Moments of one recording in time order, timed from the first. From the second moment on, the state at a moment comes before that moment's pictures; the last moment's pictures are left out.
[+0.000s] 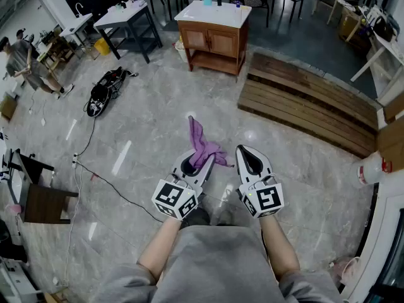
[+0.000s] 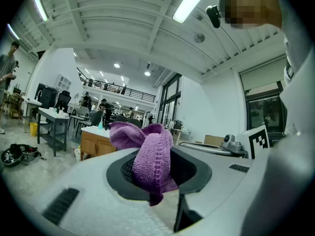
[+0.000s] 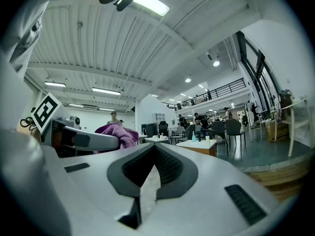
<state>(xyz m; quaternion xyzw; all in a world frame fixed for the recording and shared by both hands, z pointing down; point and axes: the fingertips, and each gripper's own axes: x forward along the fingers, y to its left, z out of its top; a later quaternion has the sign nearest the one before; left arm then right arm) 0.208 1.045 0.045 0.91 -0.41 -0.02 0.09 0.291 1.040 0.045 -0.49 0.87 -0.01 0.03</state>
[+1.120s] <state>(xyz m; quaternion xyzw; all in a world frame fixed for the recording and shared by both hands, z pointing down) 0.122 0.815 0.062 0.91 -0.41 -0.04 0.12 0.218 0.816 0.062 -0.51 0.86 -0.03 0.00</state>
